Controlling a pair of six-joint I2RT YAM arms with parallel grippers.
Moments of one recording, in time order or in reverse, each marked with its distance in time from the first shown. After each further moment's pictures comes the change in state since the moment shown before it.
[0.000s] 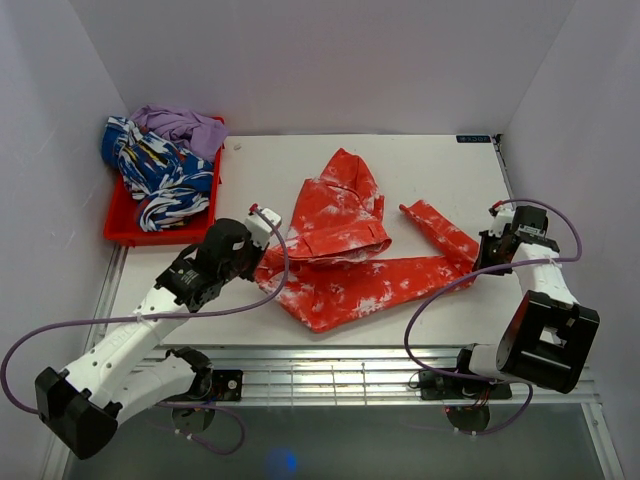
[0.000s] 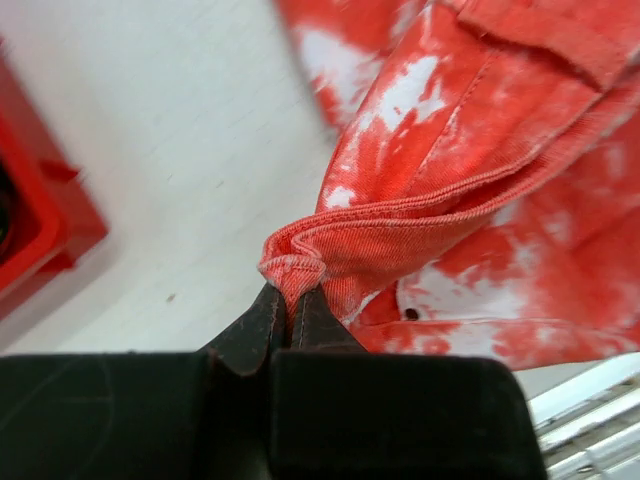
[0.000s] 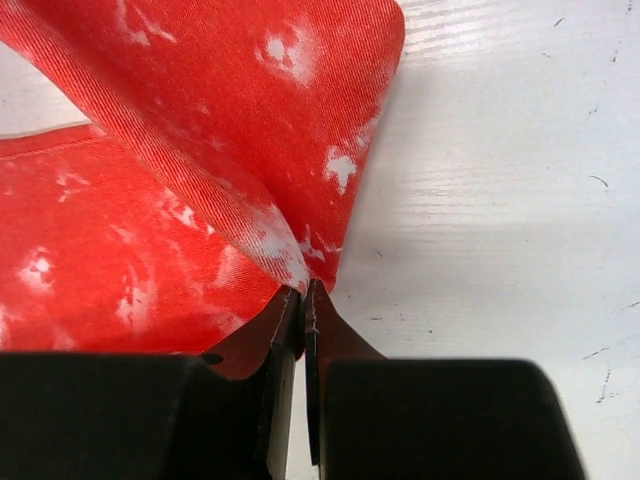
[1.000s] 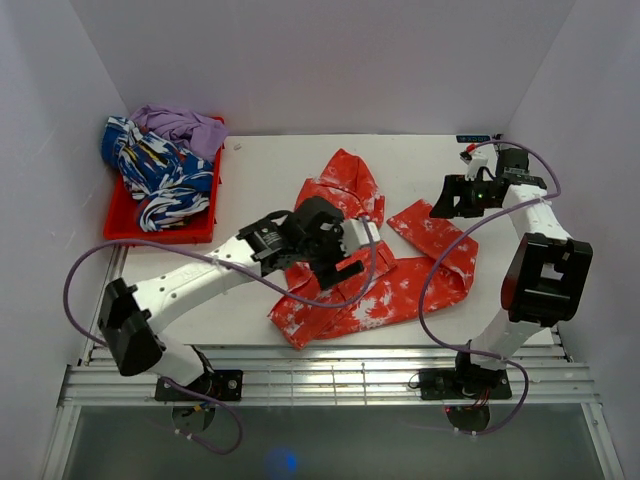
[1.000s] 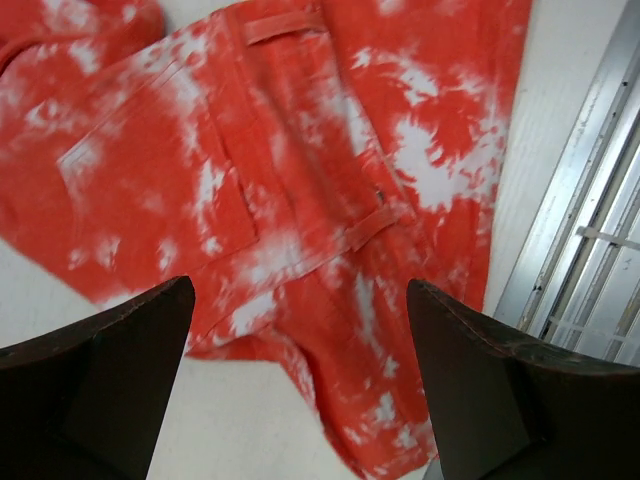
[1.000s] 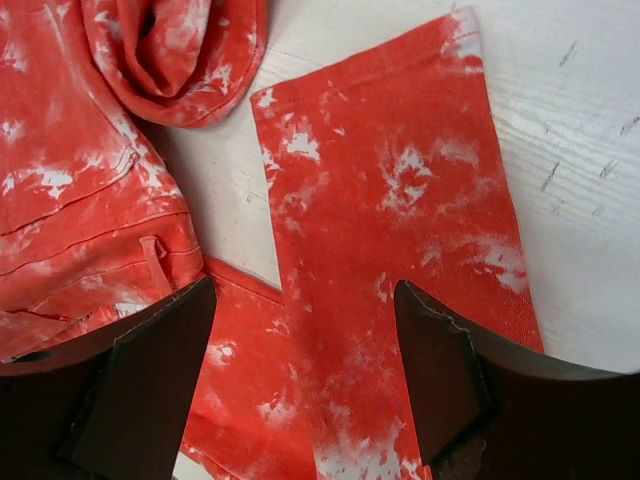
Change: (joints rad) left arm -0.289 0.484 0.452 -0.117 0.201 0.233; right arm 0.157 0.373 0.512 -0.074 -0.423 -0.079
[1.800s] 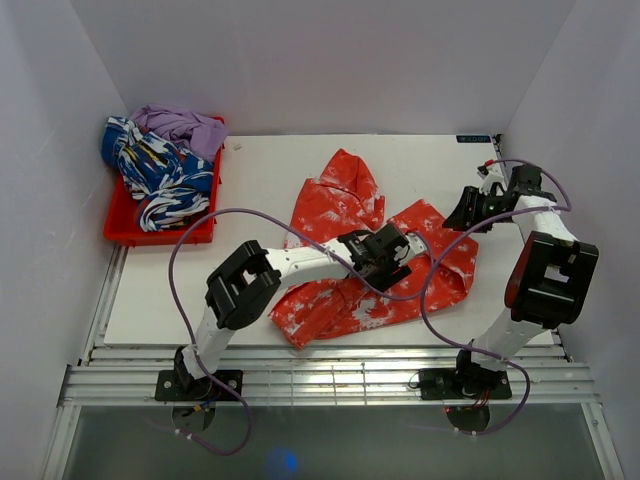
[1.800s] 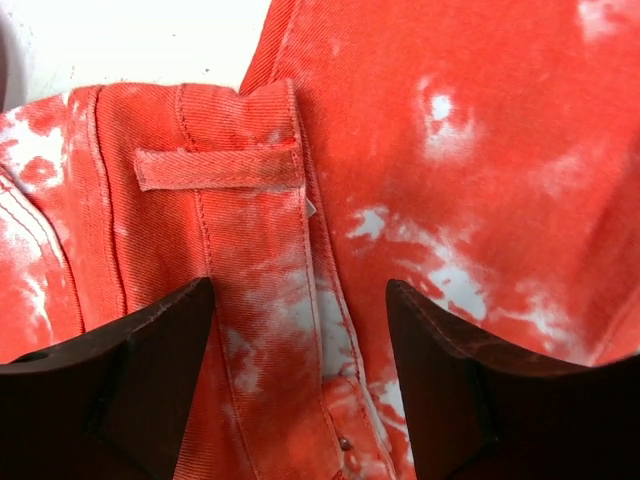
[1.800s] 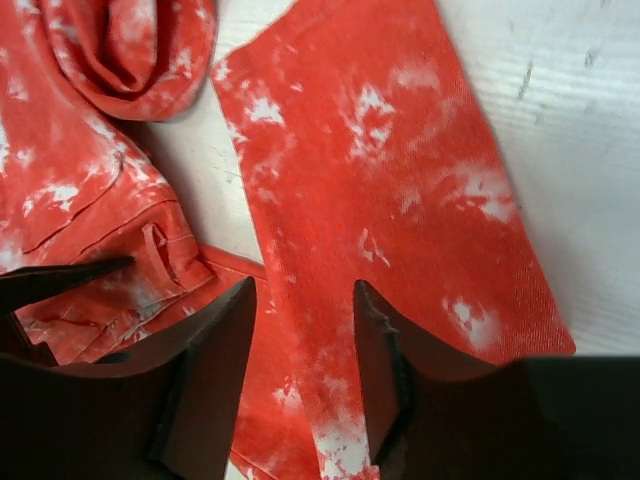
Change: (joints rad) left arm -0.144 0.665 0.283 0.201 -0.208 -0.261; right arm -0.104 0.014 -0.089 0.045 -0.040 0.130
